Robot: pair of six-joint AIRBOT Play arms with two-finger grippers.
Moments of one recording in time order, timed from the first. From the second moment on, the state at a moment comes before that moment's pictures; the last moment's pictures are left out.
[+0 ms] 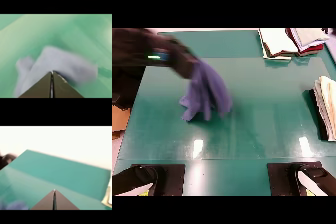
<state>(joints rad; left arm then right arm) -0.74 -1.17 1.80 1.59 -1.23 -1.48 0.03 -0.85 1.54 -1.02 0.91 1.26</state>
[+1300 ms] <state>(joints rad) -0.18 -1.54 1.28 1.07 -1.05 -1.48 -0.17 -0.85 1.32 -0.97 1.05 1.29</state>
